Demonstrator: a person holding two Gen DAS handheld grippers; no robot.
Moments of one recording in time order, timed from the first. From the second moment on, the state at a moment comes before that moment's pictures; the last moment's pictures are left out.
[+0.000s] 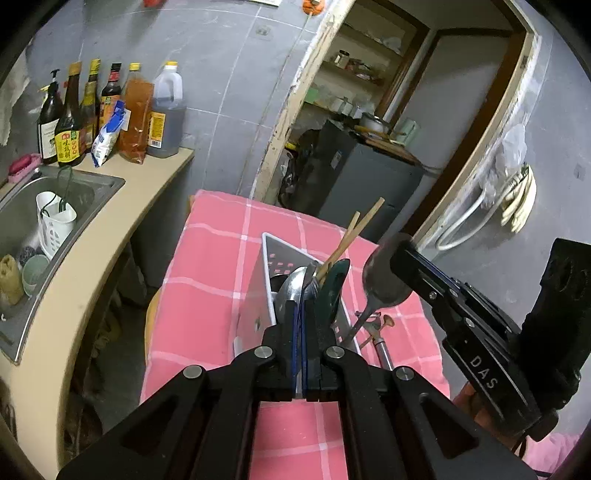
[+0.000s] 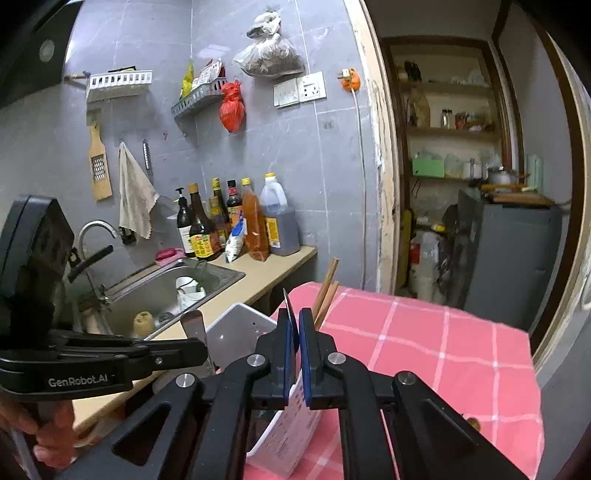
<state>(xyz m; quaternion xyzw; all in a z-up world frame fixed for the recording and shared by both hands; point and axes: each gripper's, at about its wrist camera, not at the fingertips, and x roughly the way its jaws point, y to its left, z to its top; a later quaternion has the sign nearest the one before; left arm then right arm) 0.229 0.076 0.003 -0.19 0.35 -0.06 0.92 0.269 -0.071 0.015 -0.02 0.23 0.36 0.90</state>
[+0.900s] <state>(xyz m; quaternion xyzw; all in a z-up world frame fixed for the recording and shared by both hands) 0.218 0.001 0.063 -0.14 0.23 -0.04 0.96 0.259 -0.218 0.063 0.05 0.21 0.25 0.94</state>
